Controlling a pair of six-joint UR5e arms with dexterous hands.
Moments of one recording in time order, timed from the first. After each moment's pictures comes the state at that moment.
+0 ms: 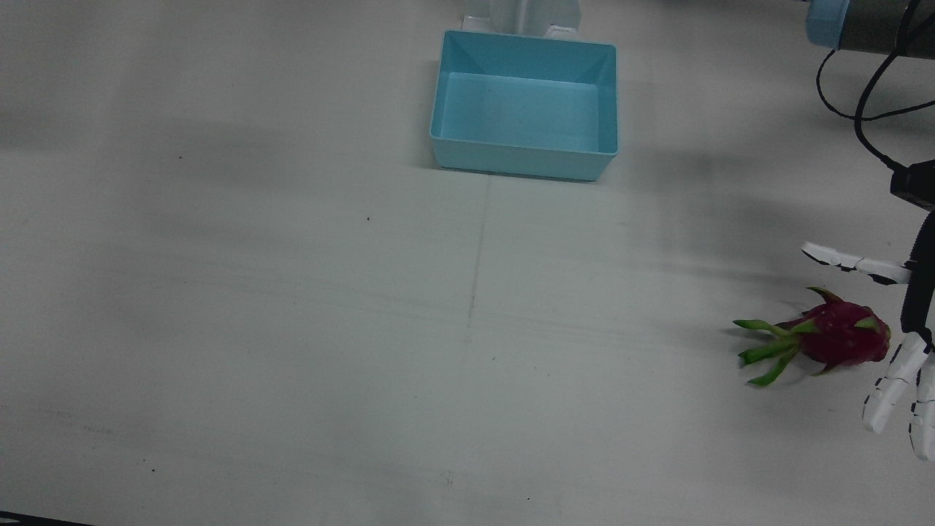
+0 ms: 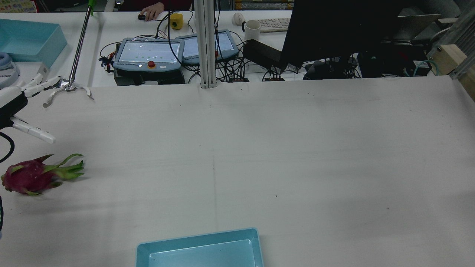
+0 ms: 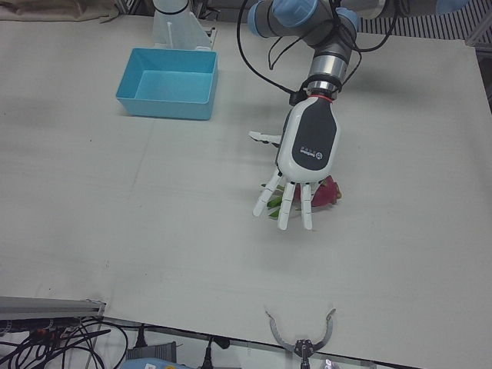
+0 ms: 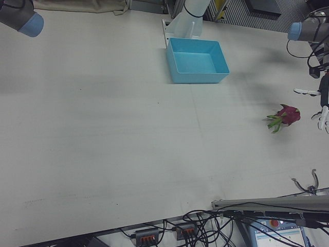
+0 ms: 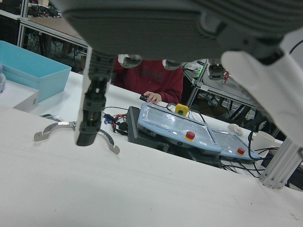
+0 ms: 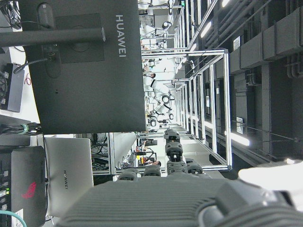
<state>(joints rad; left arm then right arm) -0.93 -1.83 -2.05 0.86 1.24 1.17 1.48 -1.54 1.58 -3.20 -1.44 0.08</state>
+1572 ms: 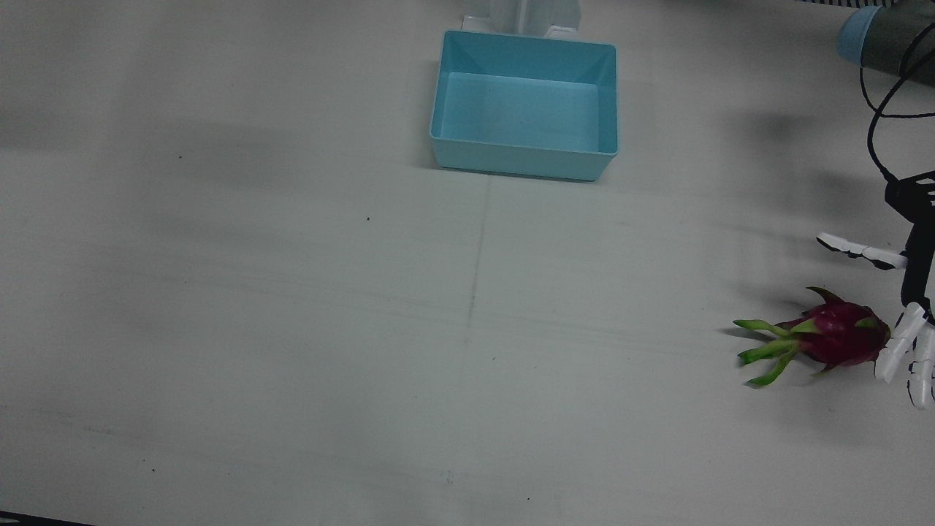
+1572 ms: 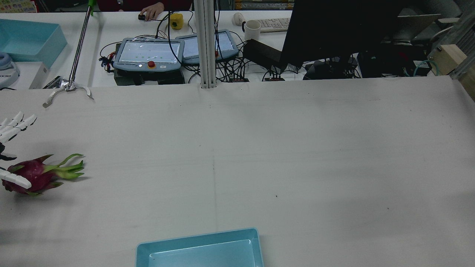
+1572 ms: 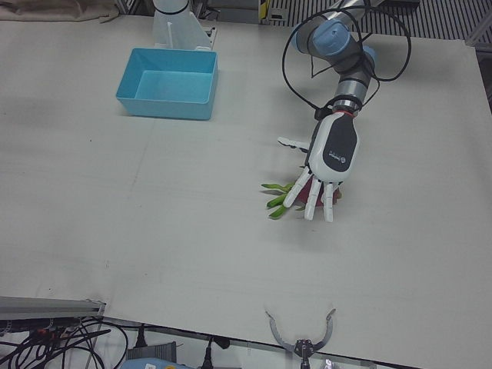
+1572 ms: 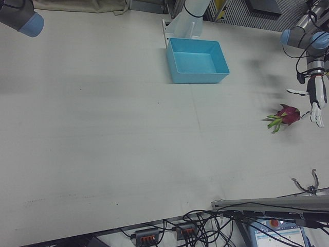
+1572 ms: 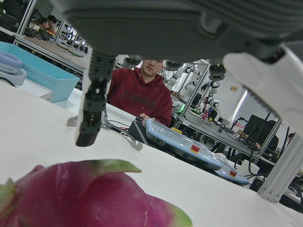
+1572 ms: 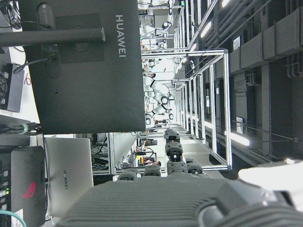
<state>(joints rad) -0.75 -1.41 -1.97 0.18 1.03 1.15 1.48 -1.54 1.58 -3.20 -1.44 0.08</state>
